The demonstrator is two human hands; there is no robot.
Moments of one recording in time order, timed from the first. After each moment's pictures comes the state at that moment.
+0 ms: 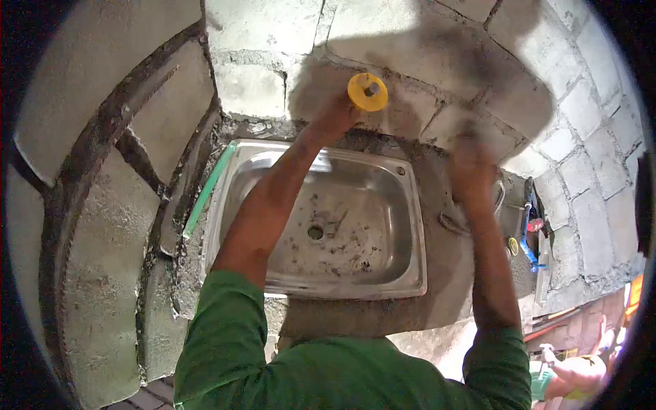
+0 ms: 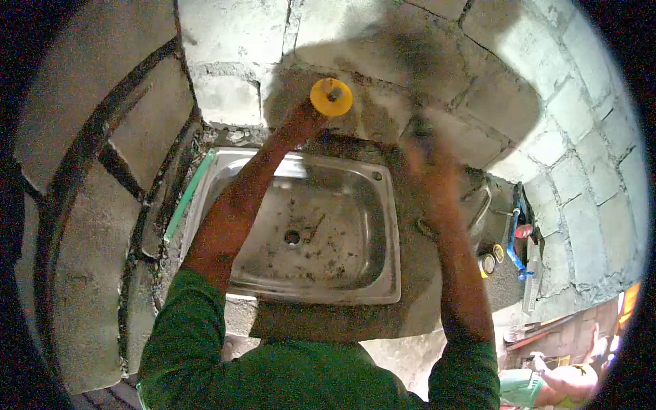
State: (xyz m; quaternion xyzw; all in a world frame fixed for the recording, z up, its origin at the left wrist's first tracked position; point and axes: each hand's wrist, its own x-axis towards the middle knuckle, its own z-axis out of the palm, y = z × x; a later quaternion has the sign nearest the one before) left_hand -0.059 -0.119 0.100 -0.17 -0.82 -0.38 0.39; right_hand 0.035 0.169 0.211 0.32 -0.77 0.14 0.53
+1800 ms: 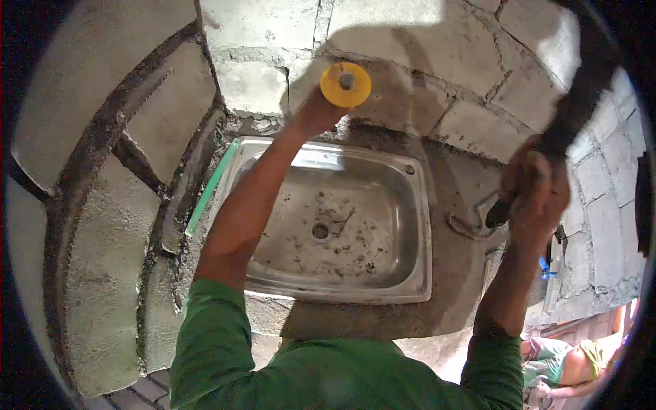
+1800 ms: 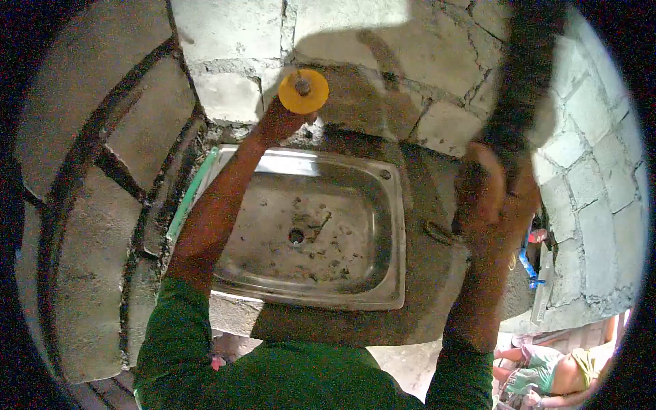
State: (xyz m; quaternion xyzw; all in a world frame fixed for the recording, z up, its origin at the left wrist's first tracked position) left_hand -0.022 -0.146 0.127 -0.24 -0.84 -0.27 0.41; right_hand 0.082 0.205 0.271 0.25 -0.79 0.43 0.34
